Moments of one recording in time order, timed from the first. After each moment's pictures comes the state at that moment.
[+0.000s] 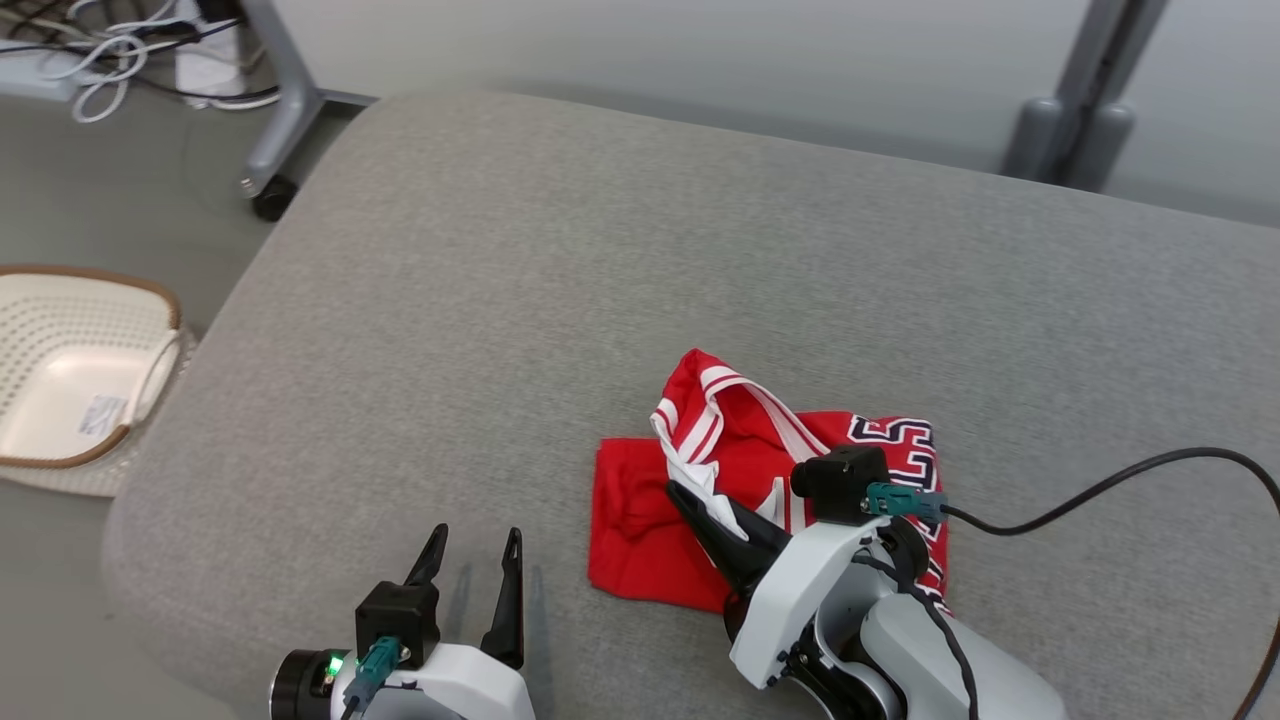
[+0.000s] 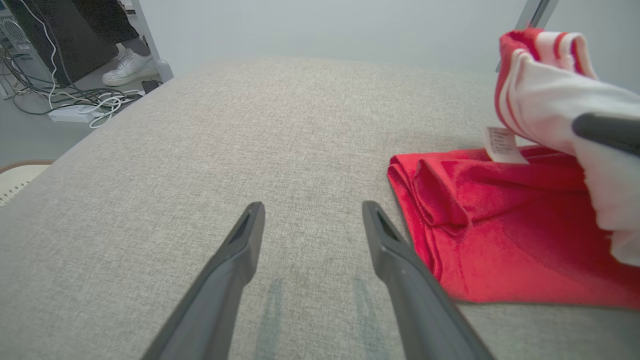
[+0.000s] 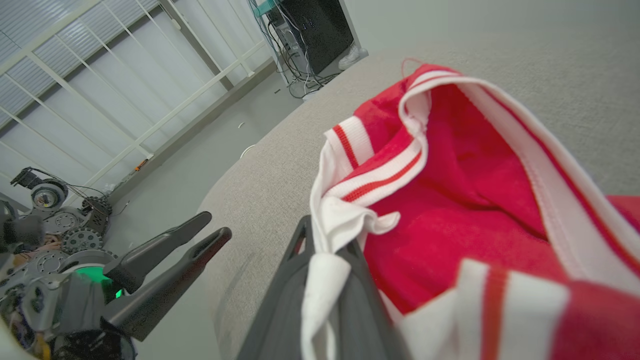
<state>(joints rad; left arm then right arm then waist) -0.14 0.05 -0.36 0.48 -0.29 0.16 -0.26 -0.49 -0.07 0.82 0.54 0.79 0.13 -0.11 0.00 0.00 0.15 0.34</state>
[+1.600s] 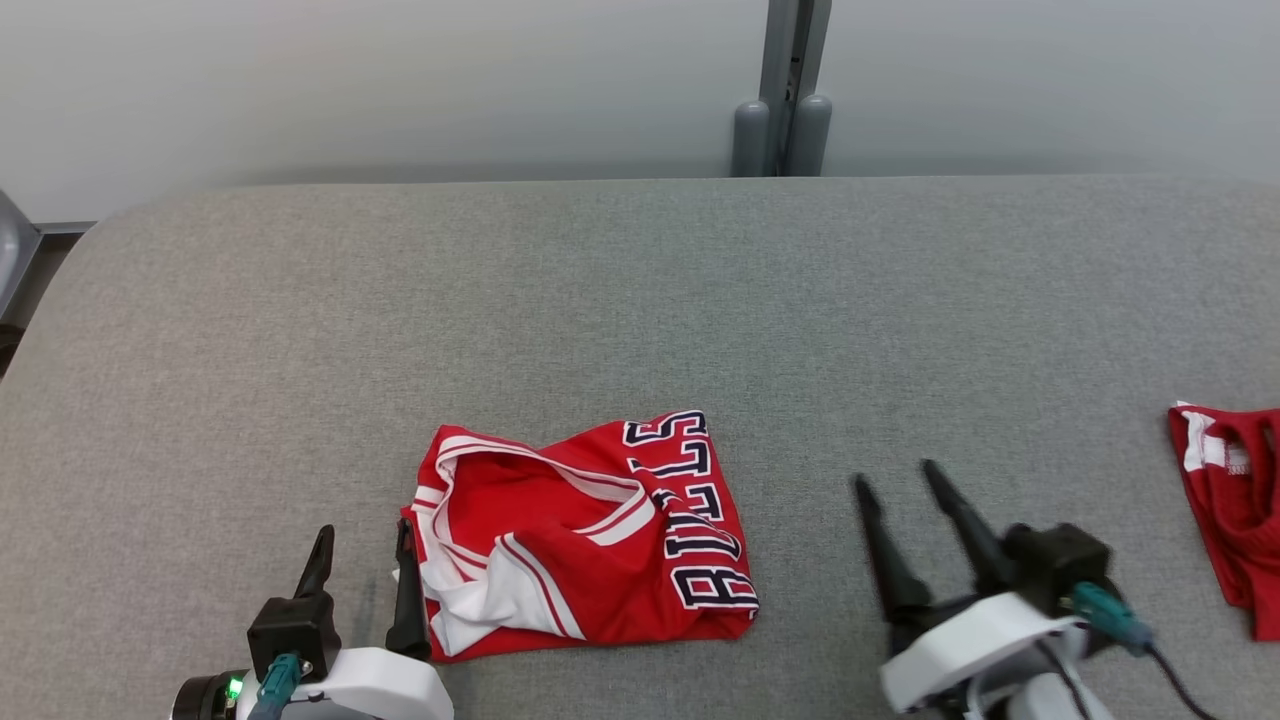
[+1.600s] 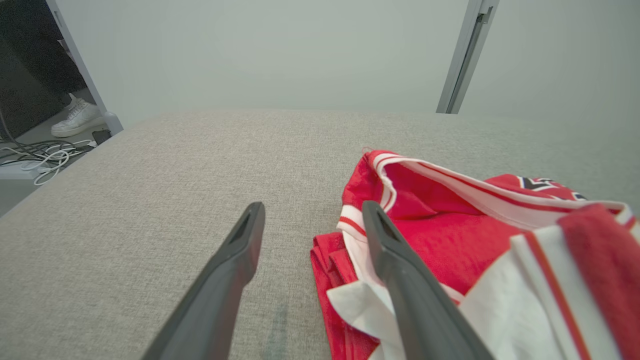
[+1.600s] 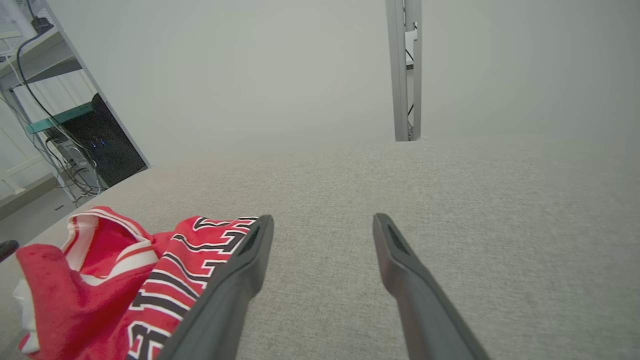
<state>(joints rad) -0.06 0.05 -0.14 0.38 -0.21 0.18 -0.26 -0.17 -0.05 0.25 0.38 0.31 0.13 -0.26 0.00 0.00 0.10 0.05</state>
